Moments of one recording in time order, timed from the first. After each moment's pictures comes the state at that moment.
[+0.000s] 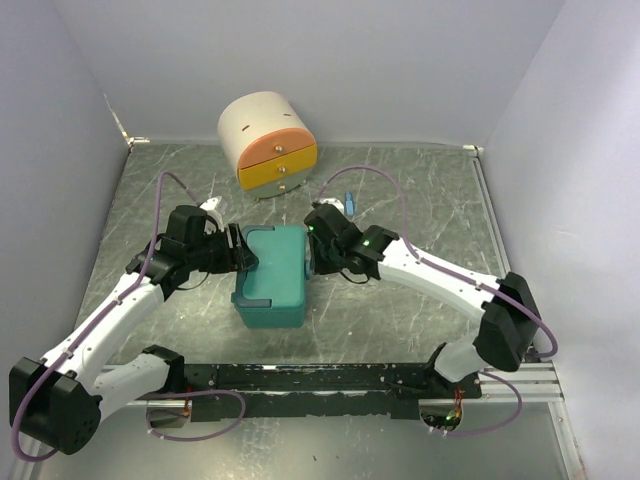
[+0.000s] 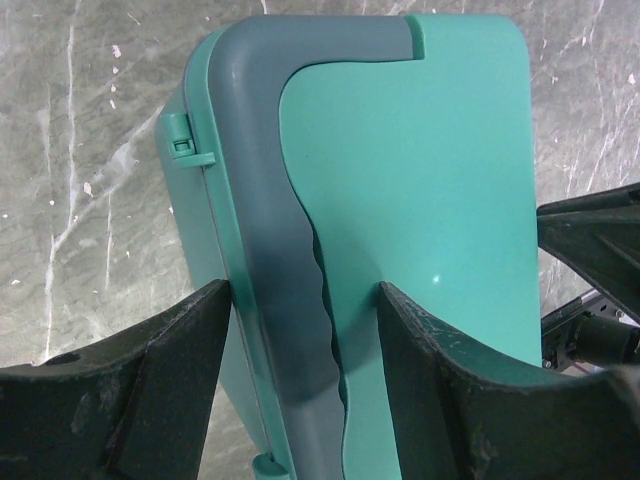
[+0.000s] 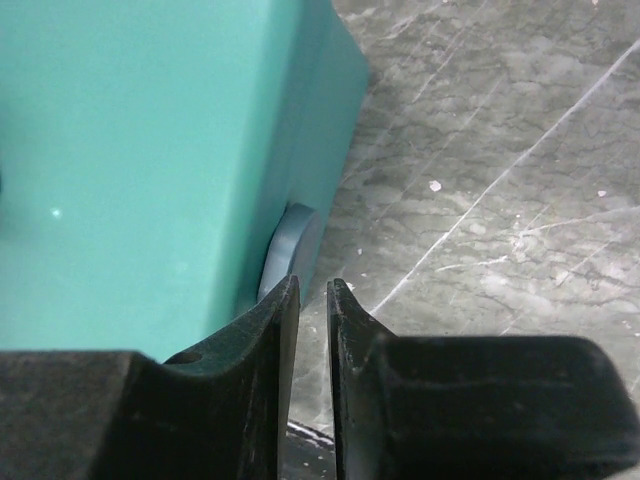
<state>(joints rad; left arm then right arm) -0.39 1.02 0.77 -0.46 0.23 -0.49 0.91 1.50 1.21 -0.63 0.17 0.61</state>
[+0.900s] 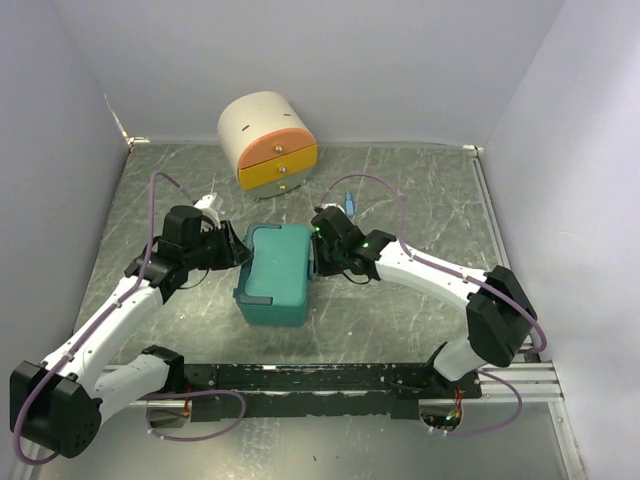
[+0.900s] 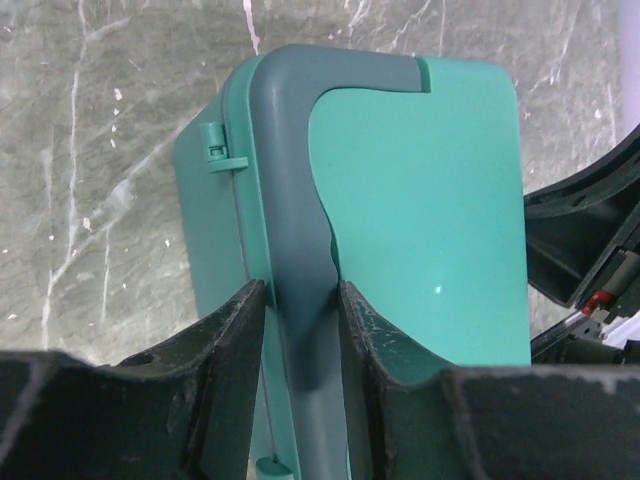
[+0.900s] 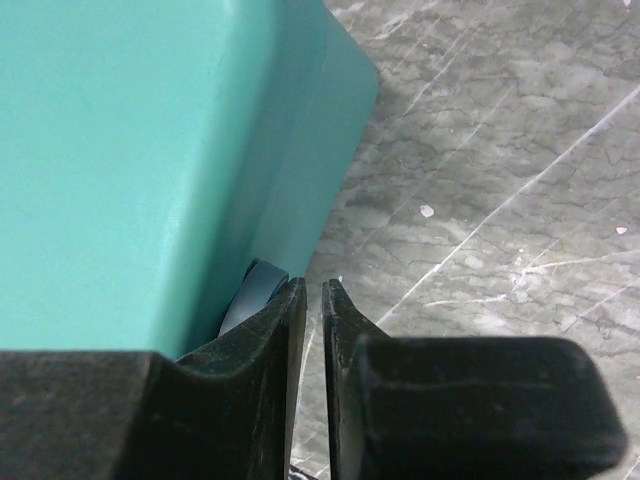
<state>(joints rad) -0.38 1.01 0.74 -0.38 0.24 -0.52 0.84 1.52 1.08 -0.45 0.08 0.56</state>
